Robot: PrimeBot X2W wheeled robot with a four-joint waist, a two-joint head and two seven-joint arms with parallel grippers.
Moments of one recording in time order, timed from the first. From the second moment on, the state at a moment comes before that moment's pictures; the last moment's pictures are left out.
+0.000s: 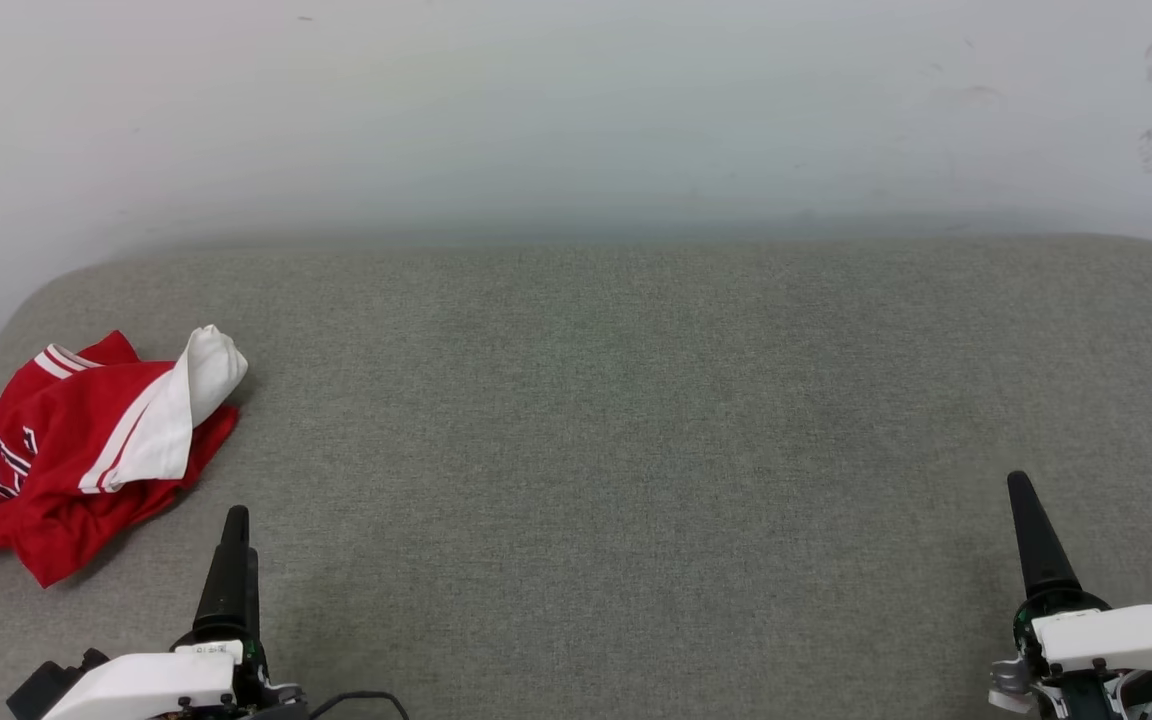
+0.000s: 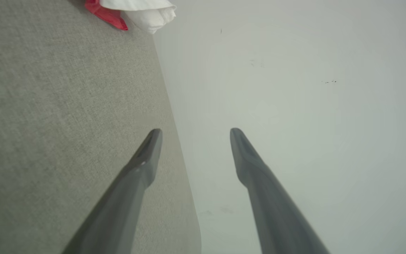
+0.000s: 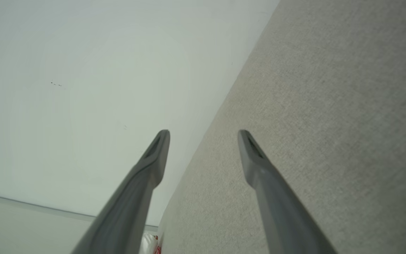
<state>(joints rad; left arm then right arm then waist) -0.03 0.05 0.14 0.23 -1.45 -0.13 -0.02 -0.06 -0.05 -0.13 0.28 1.20 0.13 -0.02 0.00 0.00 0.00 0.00</state>
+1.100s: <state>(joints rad) 0.01 0.05 0.07 0.04 -0.80 -0.13 -0.13 -0.06 -0.05 -0.07 0.08 0.43 0.13 -0.13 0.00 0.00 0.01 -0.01</state>
